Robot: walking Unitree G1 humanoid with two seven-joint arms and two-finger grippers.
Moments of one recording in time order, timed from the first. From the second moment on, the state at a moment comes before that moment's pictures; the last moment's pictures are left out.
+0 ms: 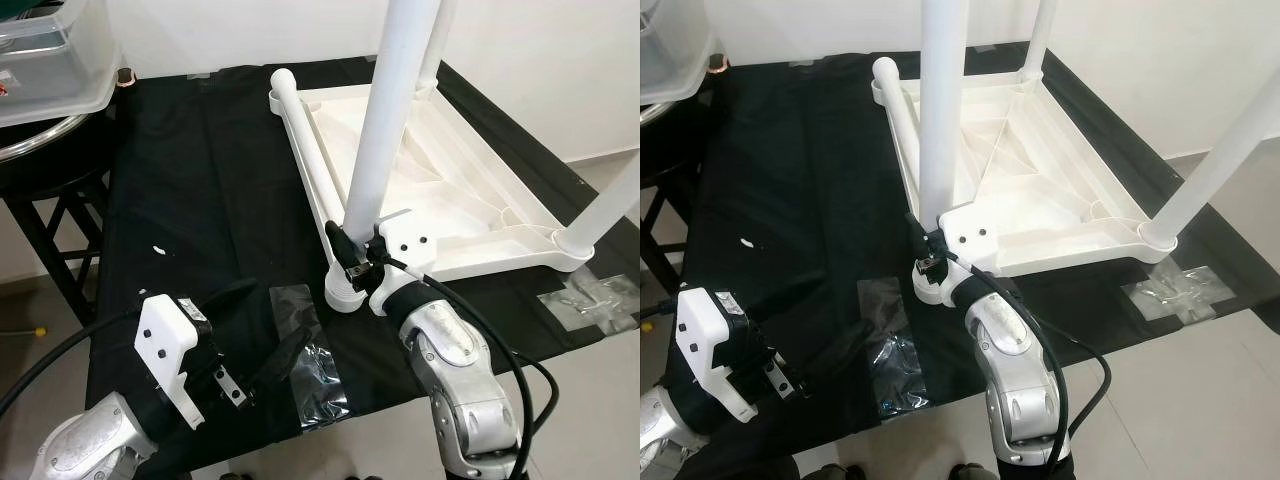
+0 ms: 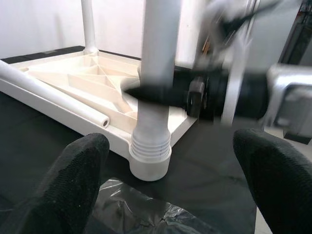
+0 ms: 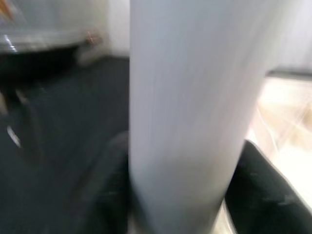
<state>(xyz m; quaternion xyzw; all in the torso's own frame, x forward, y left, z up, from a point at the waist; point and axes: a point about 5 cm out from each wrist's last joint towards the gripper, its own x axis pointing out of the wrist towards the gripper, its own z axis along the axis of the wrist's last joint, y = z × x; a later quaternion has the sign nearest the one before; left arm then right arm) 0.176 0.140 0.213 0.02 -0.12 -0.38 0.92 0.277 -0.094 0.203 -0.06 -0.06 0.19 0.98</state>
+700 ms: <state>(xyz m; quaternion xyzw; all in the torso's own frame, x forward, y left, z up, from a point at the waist) 0.175 0.140 0.209 0.01 -0.11 -0.38 0.92 0.321 -0.130 0.276 -0.16 -0.08 0.53 0.83</state>
